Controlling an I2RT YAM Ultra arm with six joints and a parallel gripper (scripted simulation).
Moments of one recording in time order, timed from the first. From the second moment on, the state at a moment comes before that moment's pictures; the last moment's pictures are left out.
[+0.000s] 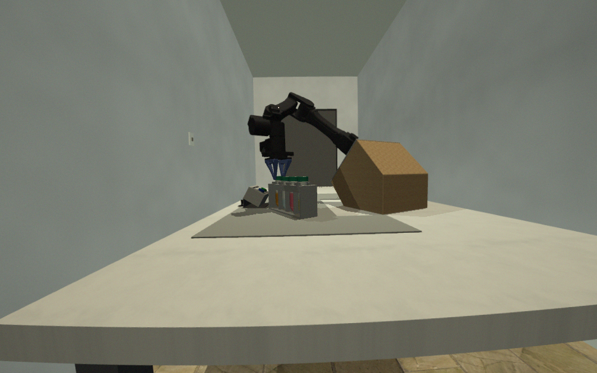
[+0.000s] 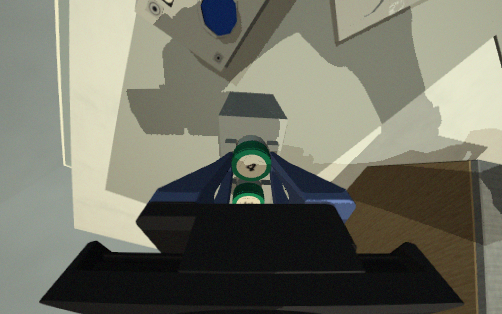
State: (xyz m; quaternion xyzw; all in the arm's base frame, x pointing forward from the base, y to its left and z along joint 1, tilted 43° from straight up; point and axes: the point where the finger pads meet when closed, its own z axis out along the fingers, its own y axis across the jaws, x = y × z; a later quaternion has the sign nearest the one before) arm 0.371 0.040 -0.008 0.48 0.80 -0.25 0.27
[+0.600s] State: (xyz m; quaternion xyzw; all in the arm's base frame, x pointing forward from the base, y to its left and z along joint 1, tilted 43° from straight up) arm 0.371 0.040 -0.008 0.18 0.91 -0.33 0.17
